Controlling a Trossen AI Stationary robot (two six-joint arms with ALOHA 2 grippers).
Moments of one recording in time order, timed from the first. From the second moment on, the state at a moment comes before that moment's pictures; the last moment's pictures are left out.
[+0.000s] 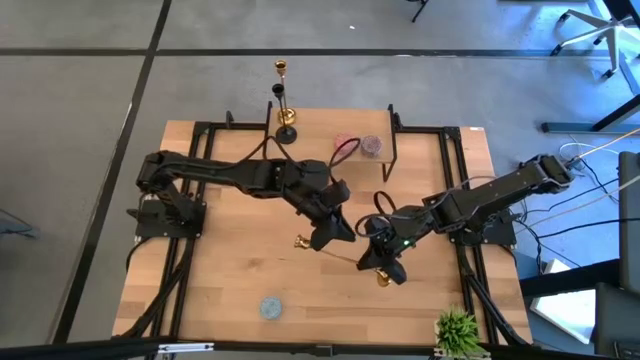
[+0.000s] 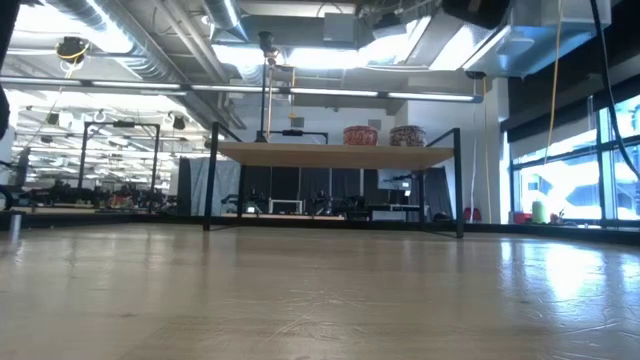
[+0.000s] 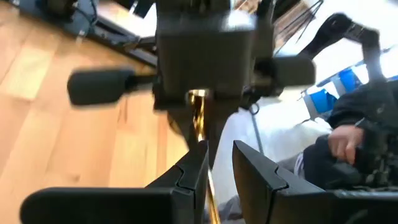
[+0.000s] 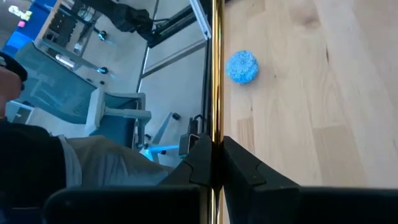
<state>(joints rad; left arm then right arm) -0.07 1.72 1.67 -0.38 0.39 -0.61 0.38 1.32 1.04 -0.25 -0.19 0.71</state>
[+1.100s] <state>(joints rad) -0.06 1.54 1.67 -0.73 -0.19 -0.49 0.40 1.09 1.04 -0.31 -0.07 0.71</state>
